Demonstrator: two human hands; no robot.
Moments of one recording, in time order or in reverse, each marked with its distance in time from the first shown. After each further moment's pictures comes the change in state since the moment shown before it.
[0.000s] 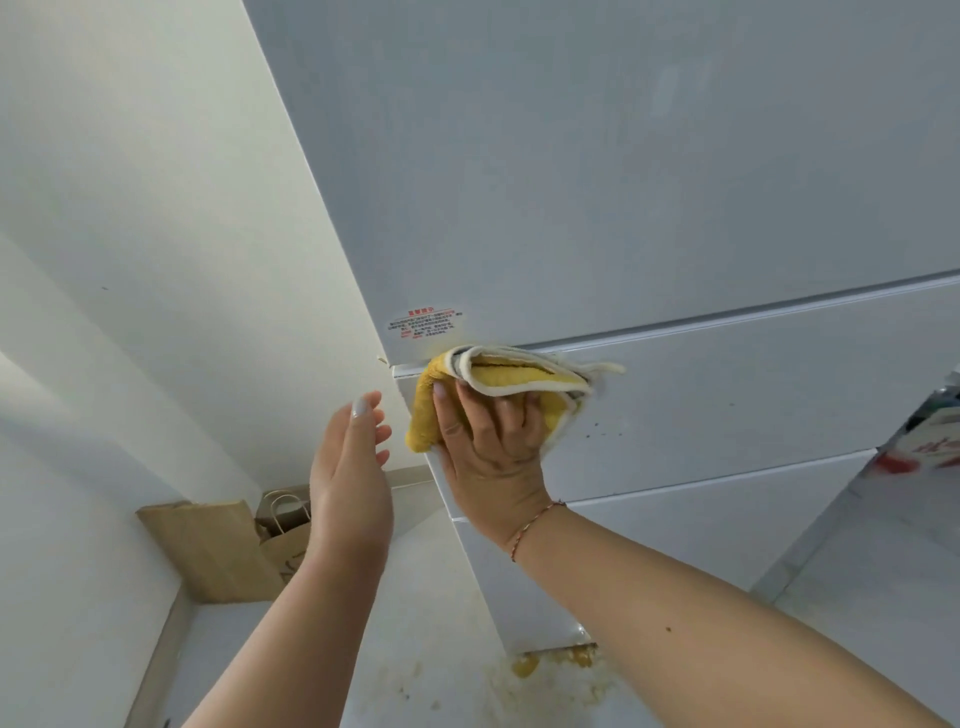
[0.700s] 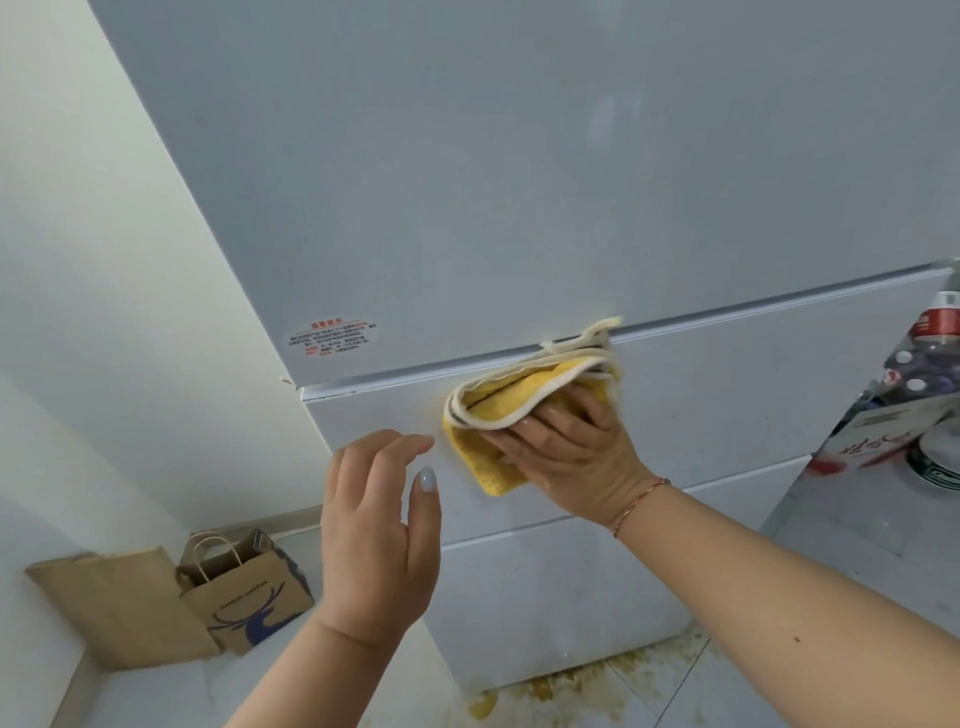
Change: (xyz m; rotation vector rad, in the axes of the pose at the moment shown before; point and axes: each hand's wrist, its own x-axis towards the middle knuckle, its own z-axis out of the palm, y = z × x) left_hand -0.013 -0.045 0.052 0.482 -0.062 0.958; right_hand -0.007 0.157 -0.018 -0.156 0.219 -0.566
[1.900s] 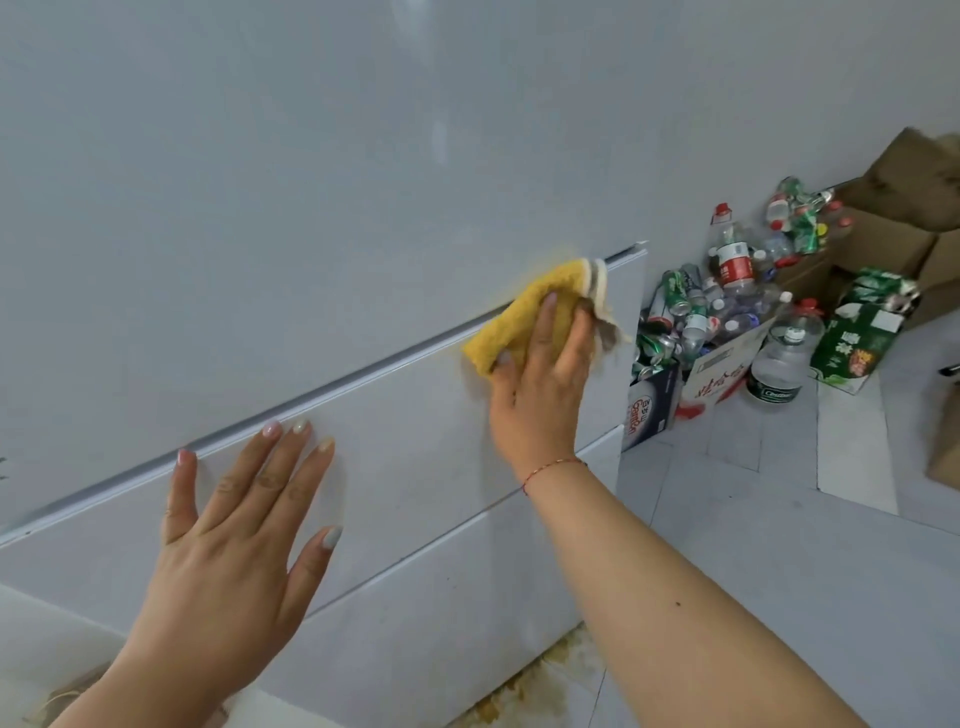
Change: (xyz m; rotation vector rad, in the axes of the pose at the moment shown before) left_hand 0.037 0.050 0.049 0.499 -0.526 0.460; right_hand -0.058 0.113 -0.053 0.147 -0.194 1.387
